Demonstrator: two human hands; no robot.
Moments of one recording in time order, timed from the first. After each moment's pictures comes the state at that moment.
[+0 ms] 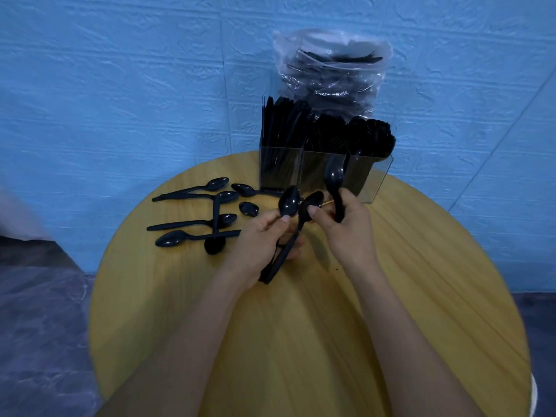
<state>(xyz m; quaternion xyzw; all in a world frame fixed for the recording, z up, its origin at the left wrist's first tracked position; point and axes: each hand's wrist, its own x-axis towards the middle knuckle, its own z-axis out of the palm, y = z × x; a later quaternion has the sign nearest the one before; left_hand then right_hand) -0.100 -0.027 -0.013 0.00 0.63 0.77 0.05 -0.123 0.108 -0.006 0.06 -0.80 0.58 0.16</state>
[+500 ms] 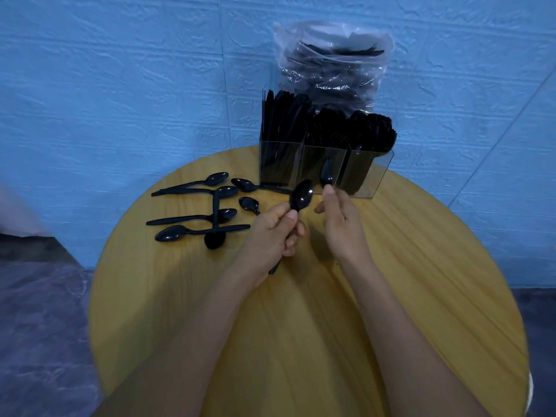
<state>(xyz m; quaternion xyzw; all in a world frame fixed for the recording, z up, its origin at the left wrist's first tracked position) -0.098 -0.021 -0.015 0.08 0.66 0.75 0.04 -0.126 0.102 -0.015 0.04 -0.80 0.58 0.14</state>
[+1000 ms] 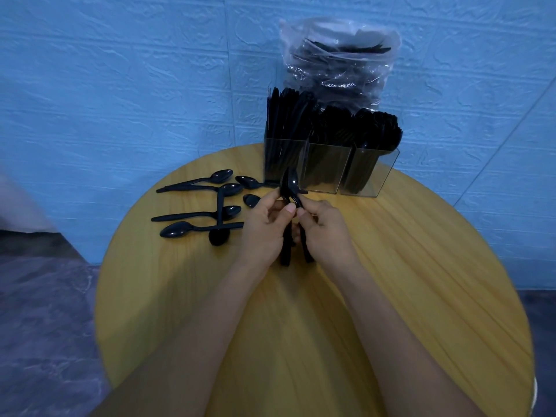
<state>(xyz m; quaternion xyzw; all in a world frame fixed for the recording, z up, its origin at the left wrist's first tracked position) -0.108 -0.023 -0.023 0.03 0.69 0.72 -0.10 -0.117 0.081 -0.018 0.10 -0.80 0.58 0.03</state>
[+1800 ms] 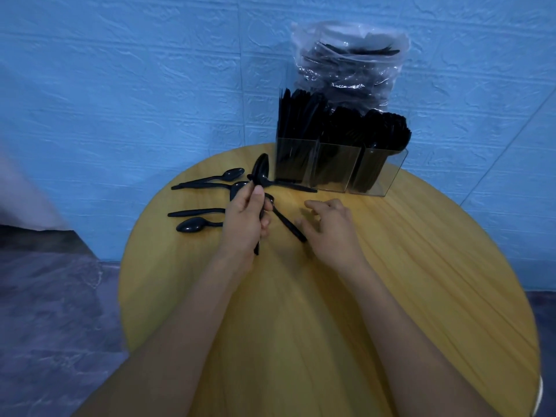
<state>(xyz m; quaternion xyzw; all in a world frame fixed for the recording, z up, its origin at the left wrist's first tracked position) -0.096 -0.061 -0.013 -0.03 0.61 0.78 -0.10 -0.111 0.079 -0.017 0.08 -0.95 0.29 0.06</state>
